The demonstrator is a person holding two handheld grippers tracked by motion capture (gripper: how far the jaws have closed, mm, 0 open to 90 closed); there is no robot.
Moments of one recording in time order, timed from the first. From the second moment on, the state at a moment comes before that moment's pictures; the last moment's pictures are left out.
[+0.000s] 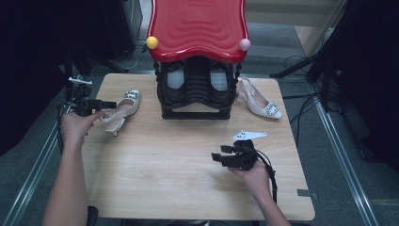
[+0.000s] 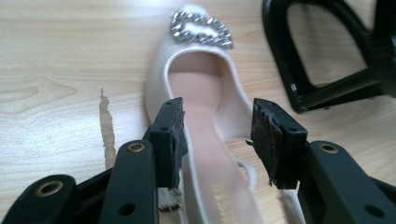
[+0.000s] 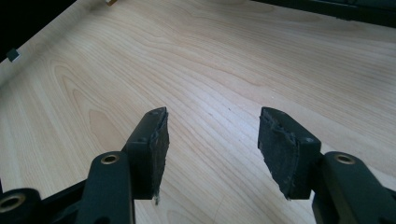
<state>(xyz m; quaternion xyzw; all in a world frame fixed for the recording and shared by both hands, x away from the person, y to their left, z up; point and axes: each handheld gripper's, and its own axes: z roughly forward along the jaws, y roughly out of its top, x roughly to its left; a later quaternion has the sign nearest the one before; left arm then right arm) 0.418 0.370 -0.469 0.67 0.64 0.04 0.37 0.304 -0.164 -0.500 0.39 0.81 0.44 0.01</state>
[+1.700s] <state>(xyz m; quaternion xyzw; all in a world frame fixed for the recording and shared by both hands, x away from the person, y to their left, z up) 0.392 0.357 -0.481 0.67 0.62 0.00 0.41 0.311 -0.166 -0.503 0.40 0.80 0.44 0.02</state>
